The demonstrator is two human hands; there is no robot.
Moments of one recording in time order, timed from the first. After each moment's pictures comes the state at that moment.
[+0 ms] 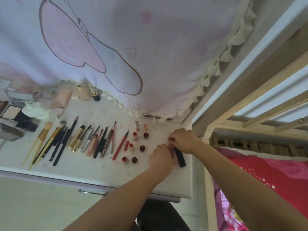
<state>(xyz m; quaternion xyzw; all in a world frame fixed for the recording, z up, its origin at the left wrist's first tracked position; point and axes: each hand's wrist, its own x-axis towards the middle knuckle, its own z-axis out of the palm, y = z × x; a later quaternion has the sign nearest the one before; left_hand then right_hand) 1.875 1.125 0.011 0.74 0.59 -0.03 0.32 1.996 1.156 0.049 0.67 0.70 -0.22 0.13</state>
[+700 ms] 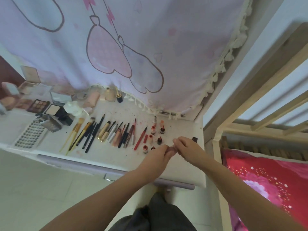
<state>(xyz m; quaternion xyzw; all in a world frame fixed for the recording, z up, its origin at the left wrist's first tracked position) 1.760 1.090 0.088 0.78 0.45 0.11 0.43 1.917 1.076 0.101 0.68 0.55 -0.43 -0.22</state>
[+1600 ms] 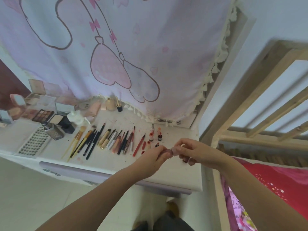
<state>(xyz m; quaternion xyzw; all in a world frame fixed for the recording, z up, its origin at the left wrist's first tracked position) 1.744 1.094 0.124 0.81 0.39 0.11 0.43 1.947 1.063 0.154 0.59 0.52 -0.59 -0.20</state>
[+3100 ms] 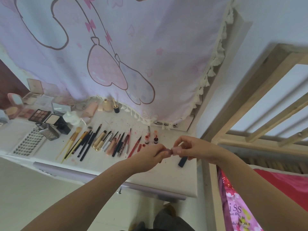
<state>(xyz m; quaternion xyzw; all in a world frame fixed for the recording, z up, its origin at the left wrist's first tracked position) 1.764 1.118 0.124 0.81 0.37 0.06 0.45 1.977 1.085 0.163 0.59 0.55 -0.58 -0.13</state>
